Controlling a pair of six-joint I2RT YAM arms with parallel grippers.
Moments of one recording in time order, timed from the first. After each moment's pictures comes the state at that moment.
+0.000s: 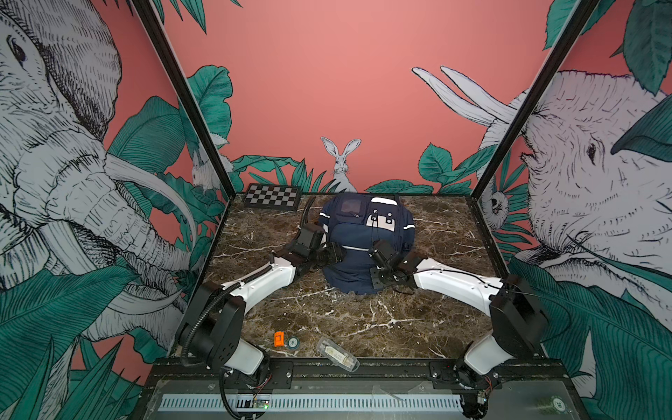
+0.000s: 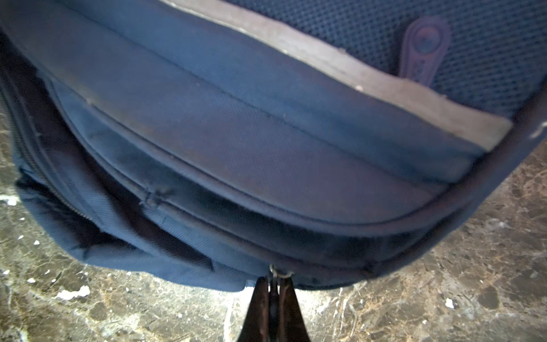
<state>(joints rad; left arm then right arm) -0.55 1.50 0.93 -0.13 0.27 -0.74 0.80 1.61 1.07 -0.60 0.16 0.48</state>
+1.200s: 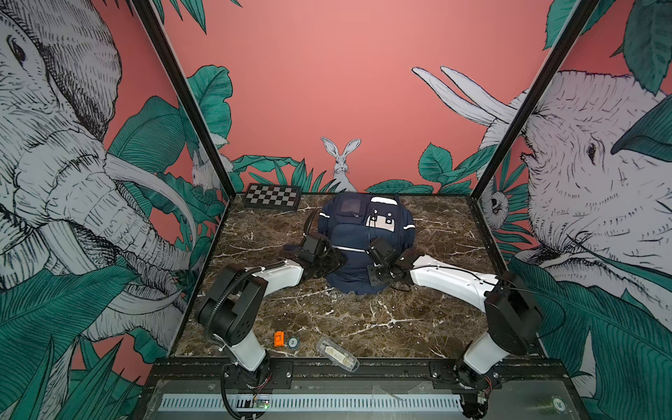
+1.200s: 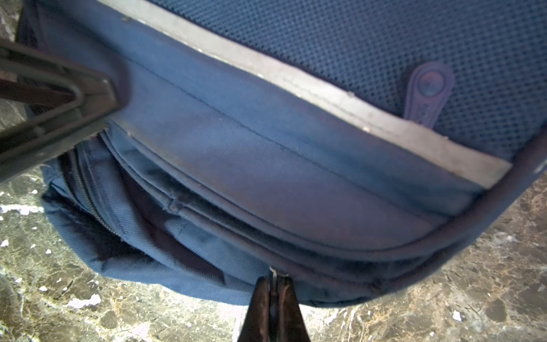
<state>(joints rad) -0.55 1.65 0.84 0.05 0.29 -0.94 0.80 1.64 1.12 -0.61 0.16 0.48</state>
